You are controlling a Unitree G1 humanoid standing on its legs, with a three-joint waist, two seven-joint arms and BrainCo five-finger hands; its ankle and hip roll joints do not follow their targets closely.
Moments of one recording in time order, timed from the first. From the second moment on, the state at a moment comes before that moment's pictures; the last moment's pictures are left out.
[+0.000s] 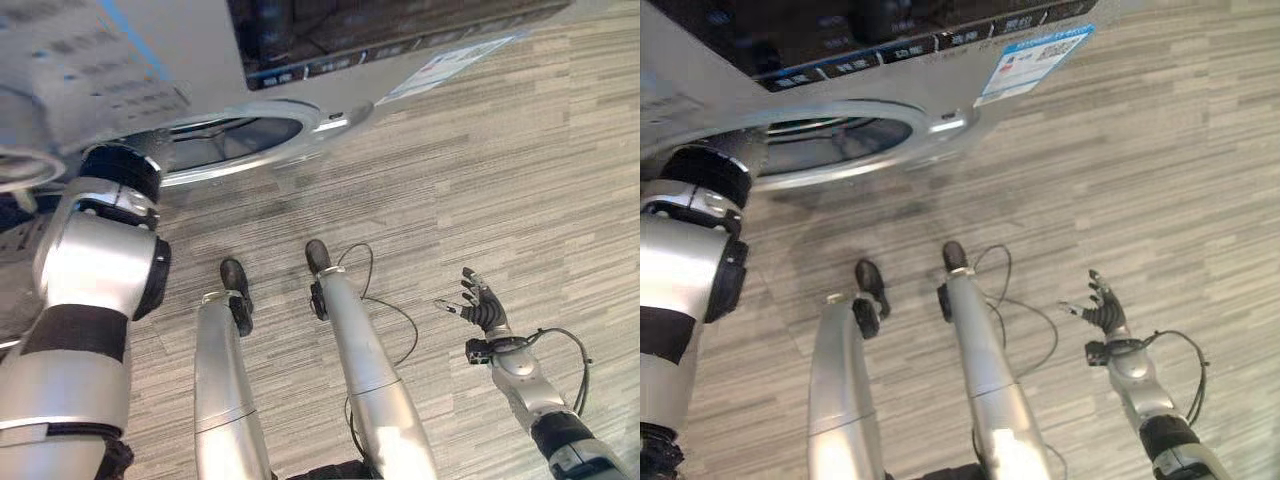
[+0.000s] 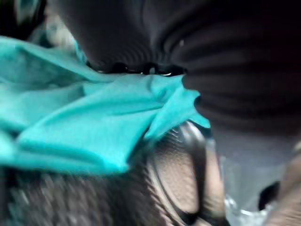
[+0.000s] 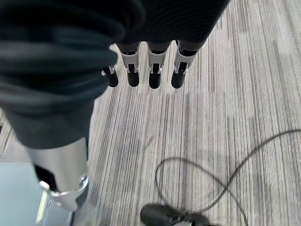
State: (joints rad) left arm -1.50 0.50 -0.32 1.23 -1.01 -0.18 0.17; right arm -0.20 -0.57 0.30 0.60 0.36 -0.27 -0.15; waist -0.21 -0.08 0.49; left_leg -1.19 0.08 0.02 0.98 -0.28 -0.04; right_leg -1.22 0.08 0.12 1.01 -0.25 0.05
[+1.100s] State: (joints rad) left arm -0.63 0.36 -0.33 1.27 0.01 -0.05 0.23; right arm -0.19 -0.45 0.31 0.79 0.34 -0.24 -0.06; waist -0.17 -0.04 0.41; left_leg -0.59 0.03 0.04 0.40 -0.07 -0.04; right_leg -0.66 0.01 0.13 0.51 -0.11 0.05
